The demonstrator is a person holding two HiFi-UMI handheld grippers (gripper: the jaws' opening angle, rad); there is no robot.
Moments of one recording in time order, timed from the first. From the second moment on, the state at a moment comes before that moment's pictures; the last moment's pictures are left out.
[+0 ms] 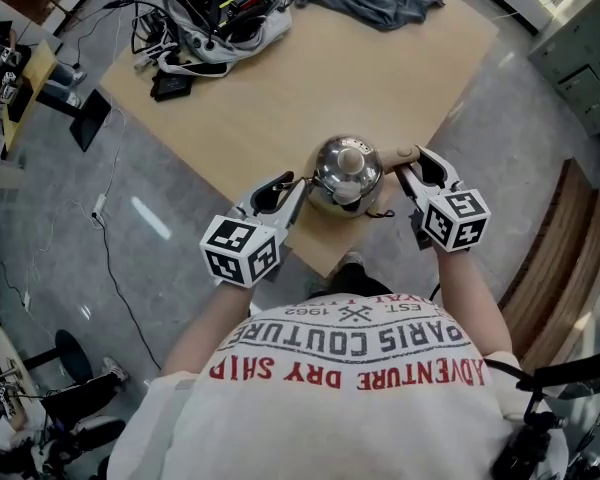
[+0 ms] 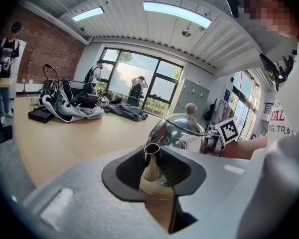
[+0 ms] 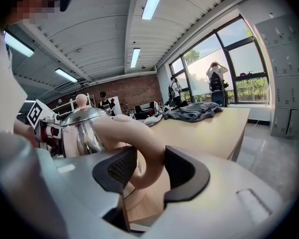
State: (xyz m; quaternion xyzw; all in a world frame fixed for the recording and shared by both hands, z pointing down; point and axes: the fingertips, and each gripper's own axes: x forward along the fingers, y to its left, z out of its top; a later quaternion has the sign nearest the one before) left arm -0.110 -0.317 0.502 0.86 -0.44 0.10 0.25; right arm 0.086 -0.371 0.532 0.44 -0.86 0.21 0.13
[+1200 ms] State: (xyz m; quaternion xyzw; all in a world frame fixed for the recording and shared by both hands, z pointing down) left arm -0.112 -0.325 0.477 0.87 -0.43 0.09 0.23; right arm 0.090 -0.368 0.510 0.47 -0.85 0.21 0.10
